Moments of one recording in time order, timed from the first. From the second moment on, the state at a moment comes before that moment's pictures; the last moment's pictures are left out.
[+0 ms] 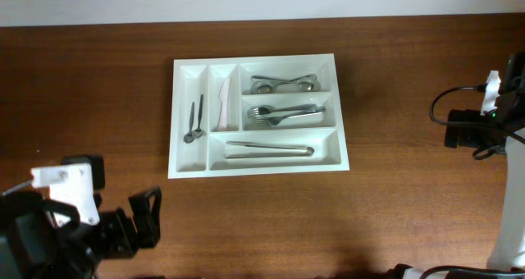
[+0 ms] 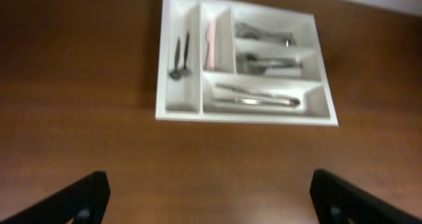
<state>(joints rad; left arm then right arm) 0.07 0.87 1.68 -1.59 0.24 -0.13 -0.38 1.47 1.55 -1.33 0.20 -0.13</state>
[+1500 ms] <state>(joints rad) 0.10 0.50 1.43 -1.44 0.35 0.18 -0.38 1.47 1.55 -1.33 0.20 -0.13</state>
